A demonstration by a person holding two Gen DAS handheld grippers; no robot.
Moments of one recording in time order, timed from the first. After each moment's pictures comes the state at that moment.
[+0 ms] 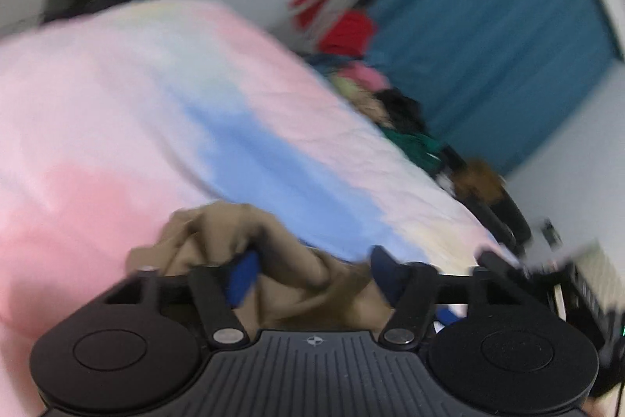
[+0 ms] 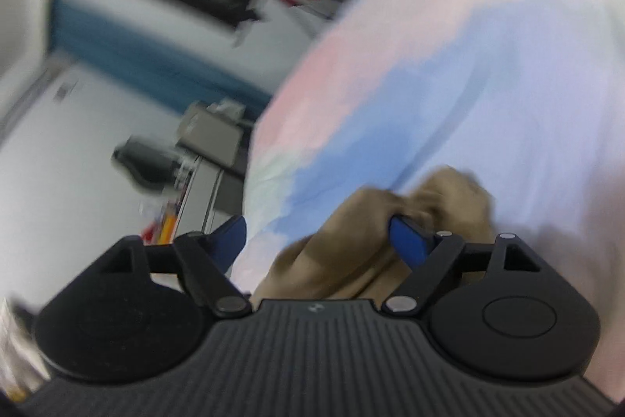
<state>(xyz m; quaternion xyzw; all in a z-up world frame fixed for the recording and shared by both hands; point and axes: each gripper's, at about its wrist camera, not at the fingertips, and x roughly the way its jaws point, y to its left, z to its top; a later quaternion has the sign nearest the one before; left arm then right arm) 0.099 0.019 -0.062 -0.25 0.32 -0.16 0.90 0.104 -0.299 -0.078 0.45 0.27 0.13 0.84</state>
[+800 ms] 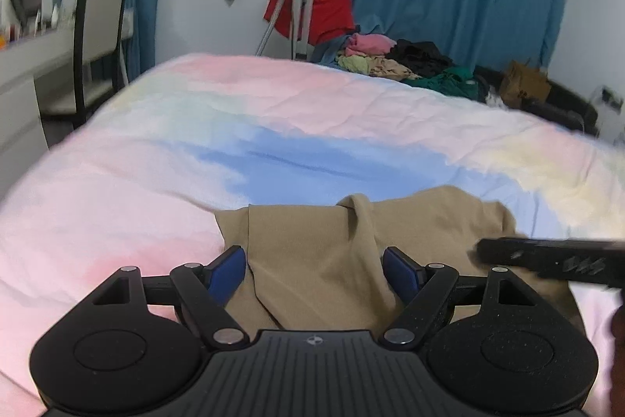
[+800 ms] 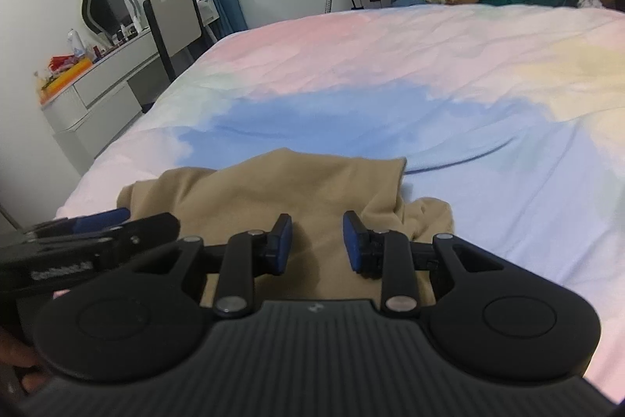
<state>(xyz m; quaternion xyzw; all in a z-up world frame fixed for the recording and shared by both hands) 0.089 -0.023 -0.070 0.01 0.31 -0.11 0.94 0.109 -0.246 -0.079 0.14 0.33 0.08 0.93</state>
